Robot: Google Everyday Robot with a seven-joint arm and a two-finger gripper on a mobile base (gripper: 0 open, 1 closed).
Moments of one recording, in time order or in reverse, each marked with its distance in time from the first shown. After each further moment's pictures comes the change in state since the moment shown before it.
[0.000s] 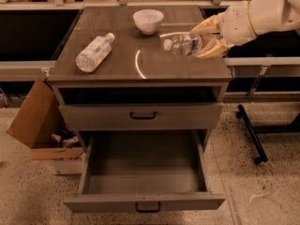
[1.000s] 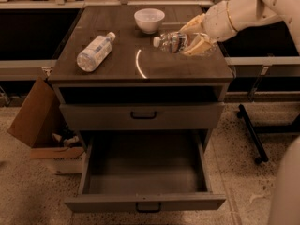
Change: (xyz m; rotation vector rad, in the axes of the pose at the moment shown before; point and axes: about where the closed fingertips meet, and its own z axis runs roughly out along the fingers) arm 0.017 -0.022 0.046 -0.054 0.005 0.112
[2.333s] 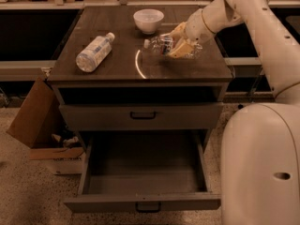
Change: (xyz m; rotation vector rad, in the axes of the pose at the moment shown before) arm 0.033 -0.017 0.074 -0.107 0.085 0.208
